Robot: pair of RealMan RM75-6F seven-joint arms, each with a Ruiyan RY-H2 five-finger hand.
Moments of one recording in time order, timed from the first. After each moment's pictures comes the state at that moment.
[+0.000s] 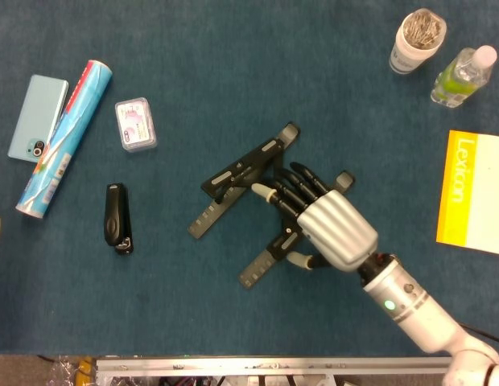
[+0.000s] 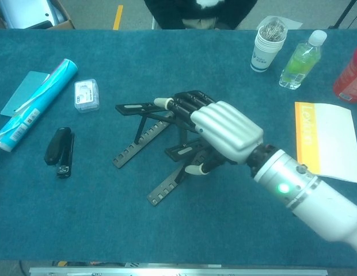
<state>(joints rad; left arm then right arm) -0.05 -1.03 -0.01 -1.82 1.49 1.49 0.09 0.45 -1.72 0.05 -1.71 -1.57 1.07 -0.44</state>
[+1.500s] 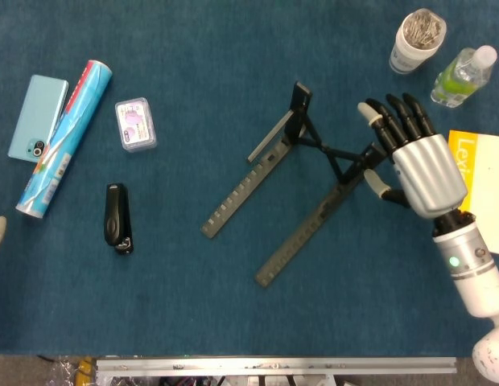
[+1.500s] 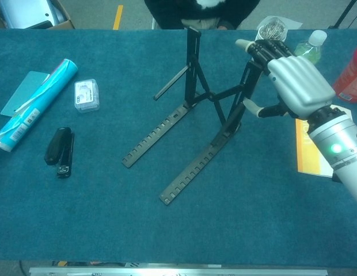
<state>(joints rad) -0.07 -1.05 -0.01 -1.76 1.48 1.44 0.05 0.40 -1.61 0.12 -1.56 -1.51 1.31 -0.34</state>
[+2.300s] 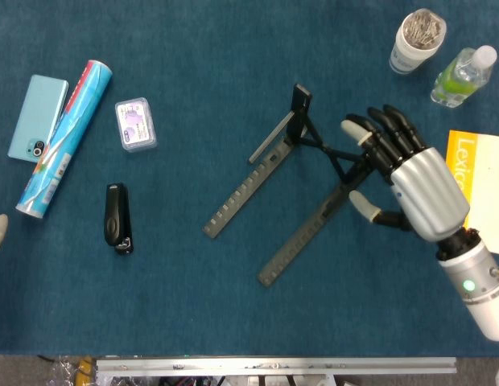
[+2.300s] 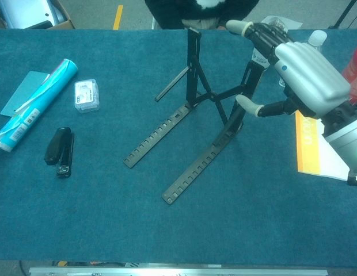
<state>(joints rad) -0.08 -1.04 -0.01 -1.79 1.48 1.45 0.08 0.40 -1.47 0.06 -1.81 -1.66 1.34 -0.19</state>
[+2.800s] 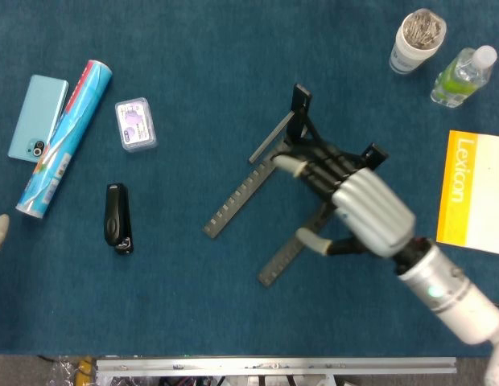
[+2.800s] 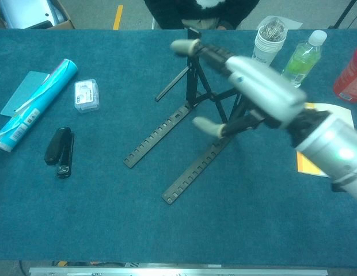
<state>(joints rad) -0.07 -1.04 -0.01 -1.81 1.49 1.46 0.09 0.51 -1.49 0.07 -1.91 -1.60 1.12 -0.06</state>
